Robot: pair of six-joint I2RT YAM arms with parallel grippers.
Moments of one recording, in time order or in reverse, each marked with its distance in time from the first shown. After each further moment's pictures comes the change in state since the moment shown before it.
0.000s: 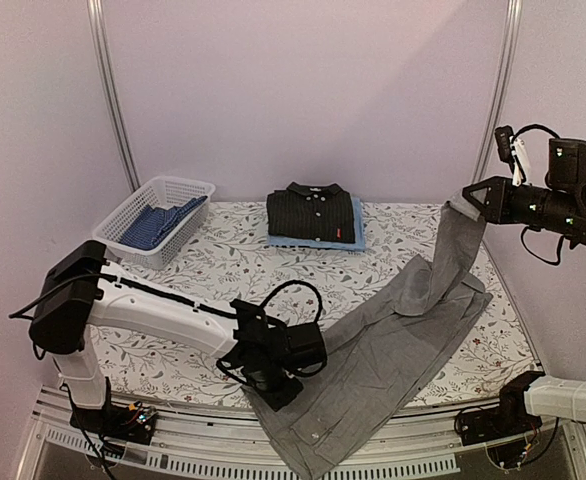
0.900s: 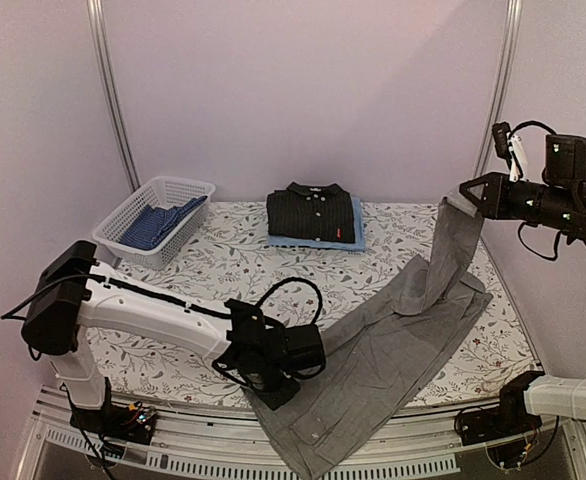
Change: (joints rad) left arm -0.025 -0.022 0.004 -0.038 -0.067 0.001; right arm 0.000 0.022 0.006 0.021 -0.010 0.006
